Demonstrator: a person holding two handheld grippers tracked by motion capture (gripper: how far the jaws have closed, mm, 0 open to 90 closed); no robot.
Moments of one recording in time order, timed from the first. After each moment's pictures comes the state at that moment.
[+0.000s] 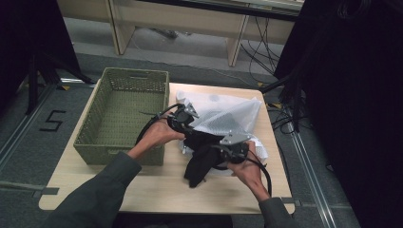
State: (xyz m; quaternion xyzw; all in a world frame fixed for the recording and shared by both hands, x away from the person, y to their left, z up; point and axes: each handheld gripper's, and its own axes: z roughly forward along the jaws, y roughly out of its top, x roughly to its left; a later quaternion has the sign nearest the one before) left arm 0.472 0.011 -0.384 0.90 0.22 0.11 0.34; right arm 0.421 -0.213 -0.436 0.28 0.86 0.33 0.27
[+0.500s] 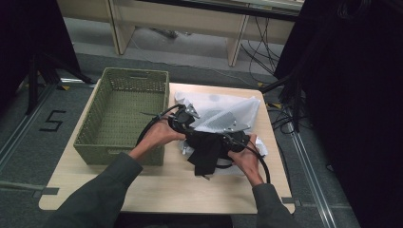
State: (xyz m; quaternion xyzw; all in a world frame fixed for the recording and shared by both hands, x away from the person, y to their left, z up) left arm 0.472 0.008 -0.387 0.91 0.22 0.11 0.34; right arm 0.459 -0.229 -0.457 0.37 0.84 0.31 0.25
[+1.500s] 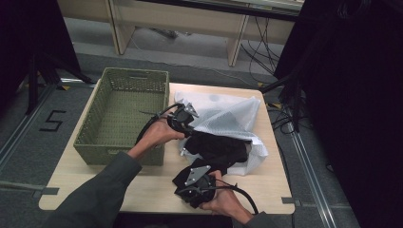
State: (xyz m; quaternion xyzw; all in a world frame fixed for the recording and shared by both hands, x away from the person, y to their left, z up) left arm 0.474 0.011 -0.385 0.91 0.23 0.11 0.34; right arm 0.342 -0.136 -0.495 0.17 0.94 0.27 0.07
